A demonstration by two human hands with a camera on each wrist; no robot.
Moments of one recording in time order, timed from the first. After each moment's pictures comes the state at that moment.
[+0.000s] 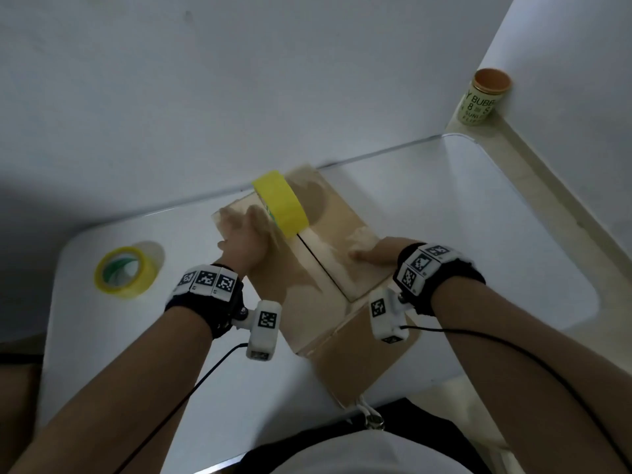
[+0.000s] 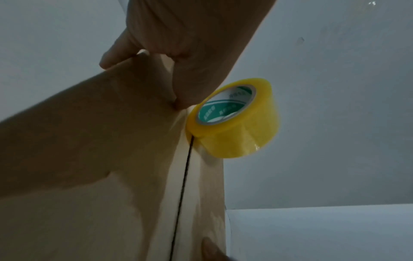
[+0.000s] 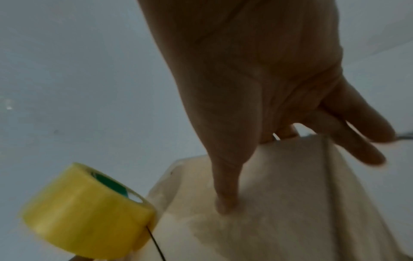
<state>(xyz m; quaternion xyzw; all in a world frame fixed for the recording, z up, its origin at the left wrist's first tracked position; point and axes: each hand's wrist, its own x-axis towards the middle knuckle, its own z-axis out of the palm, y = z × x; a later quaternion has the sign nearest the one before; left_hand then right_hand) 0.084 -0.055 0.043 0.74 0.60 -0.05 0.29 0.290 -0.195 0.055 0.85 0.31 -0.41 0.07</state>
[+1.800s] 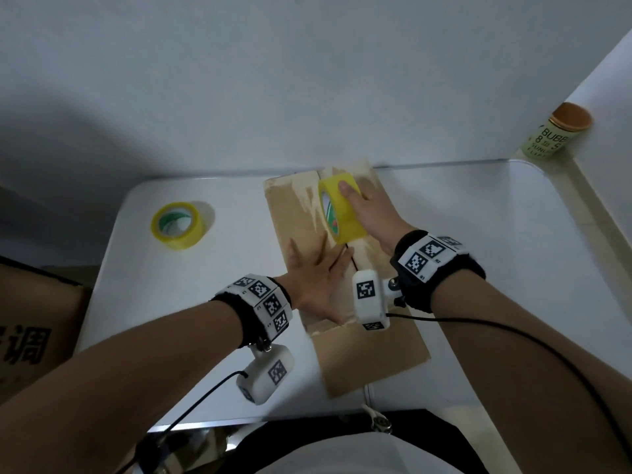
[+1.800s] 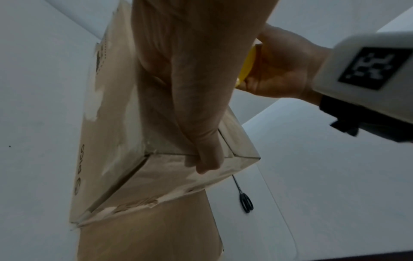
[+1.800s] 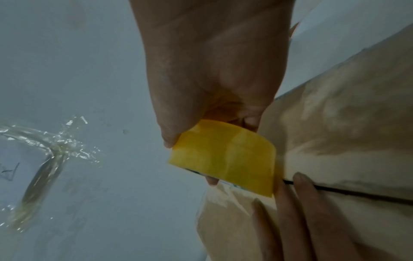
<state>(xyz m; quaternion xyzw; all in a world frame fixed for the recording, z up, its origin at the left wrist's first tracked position) 0.055 -0.145 0.034 0.90 0.29 -0.28 0.19 0.209 -0.130 0.086 0.73 0.44 -0.39 -0.35</state>
